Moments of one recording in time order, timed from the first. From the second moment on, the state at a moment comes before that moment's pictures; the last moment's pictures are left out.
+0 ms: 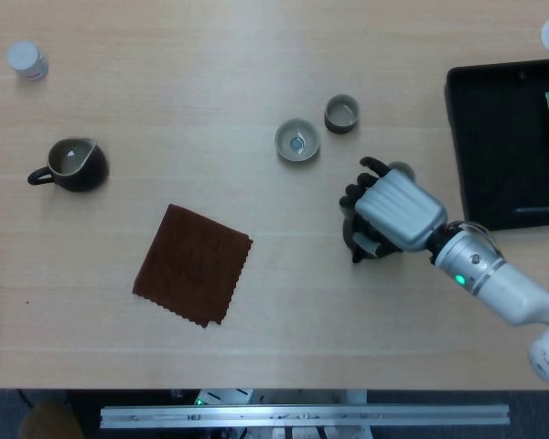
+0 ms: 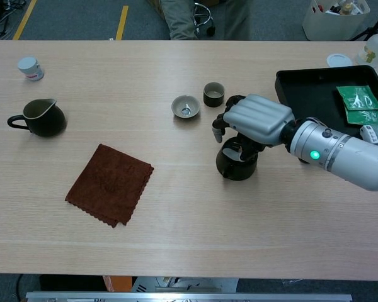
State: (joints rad) left arm 0.10 -1.04 -0.02 -1.67 1.49 1.62 0.00; right arm 0.76 -1.50 -0.01 -1.60 -1.31 0.89 -0.49
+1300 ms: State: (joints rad) left arm 0.04 -1.05 -0.02 -1.67 1.60 1.62 -0.01; right arm 0.15 -1.11 -0.06 -1.73 -1.39 1.64 -0.29
